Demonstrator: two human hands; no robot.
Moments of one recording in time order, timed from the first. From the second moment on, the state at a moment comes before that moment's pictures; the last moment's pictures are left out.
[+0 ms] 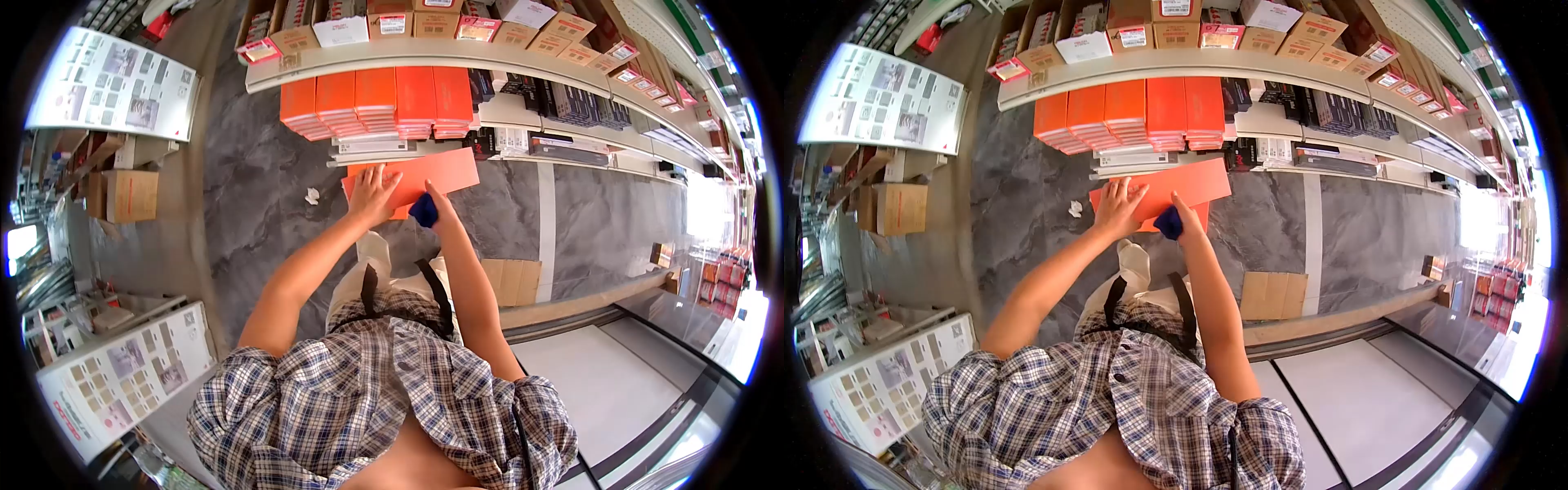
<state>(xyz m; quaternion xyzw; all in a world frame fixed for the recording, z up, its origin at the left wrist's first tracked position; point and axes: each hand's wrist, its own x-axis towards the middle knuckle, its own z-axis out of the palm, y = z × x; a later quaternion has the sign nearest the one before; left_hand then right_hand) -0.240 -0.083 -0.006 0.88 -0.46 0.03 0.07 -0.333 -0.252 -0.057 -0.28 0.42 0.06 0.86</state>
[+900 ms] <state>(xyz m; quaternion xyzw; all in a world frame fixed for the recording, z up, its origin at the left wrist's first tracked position) -0.399 -0.173 -0.370 0.95 -0.07 -0.22 0.20 -0.387 -0.368 -0.405 -0.46 0.51 0.21 0.70</state>
